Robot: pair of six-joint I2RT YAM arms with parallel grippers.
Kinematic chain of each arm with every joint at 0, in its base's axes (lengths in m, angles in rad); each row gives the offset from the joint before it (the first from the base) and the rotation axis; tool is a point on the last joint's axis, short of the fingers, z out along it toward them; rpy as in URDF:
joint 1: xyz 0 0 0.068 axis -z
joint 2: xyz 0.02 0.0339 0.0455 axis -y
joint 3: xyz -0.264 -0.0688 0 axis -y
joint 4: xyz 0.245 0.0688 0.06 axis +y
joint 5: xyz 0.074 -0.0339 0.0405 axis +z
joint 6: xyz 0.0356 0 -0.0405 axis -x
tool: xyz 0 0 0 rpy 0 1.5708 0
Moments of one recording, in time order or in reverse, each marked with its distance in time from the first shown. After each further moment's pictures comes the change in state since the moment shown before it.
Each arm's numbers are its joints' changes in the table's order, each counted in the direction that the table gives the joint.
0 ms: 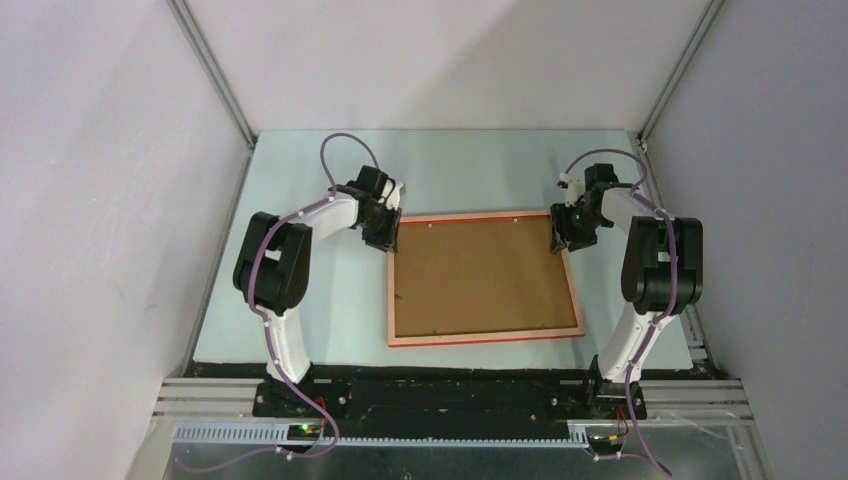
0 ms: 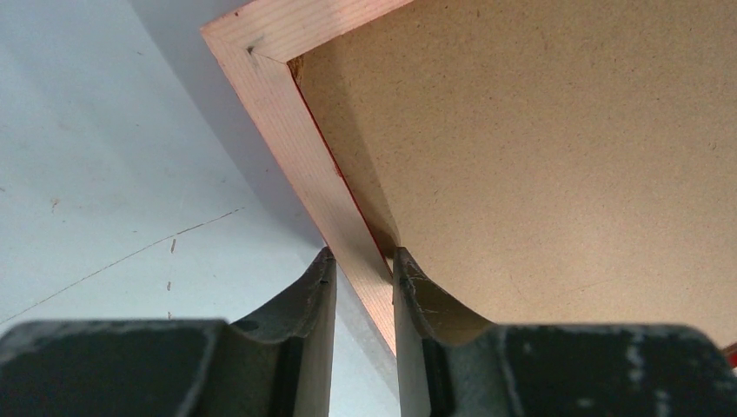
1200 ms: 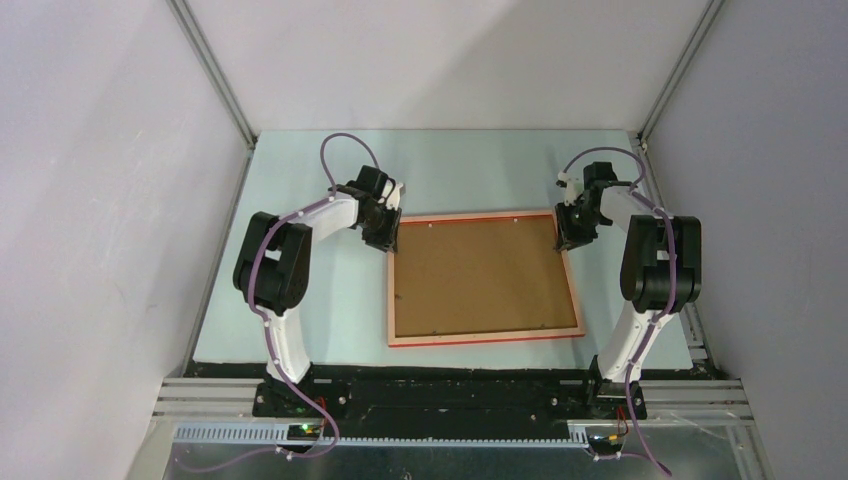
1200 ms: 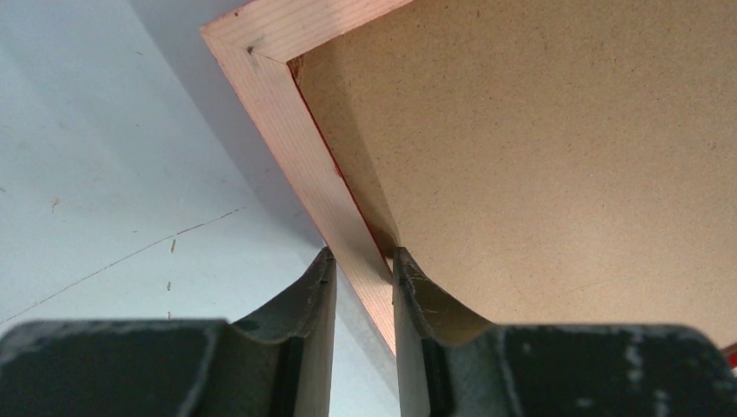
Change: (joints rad) left arm 0.000 0.000 0.000 0.000 0.000 0.000; right arm -0.012 -0.014 0.017 0.000 -0.026 0.025
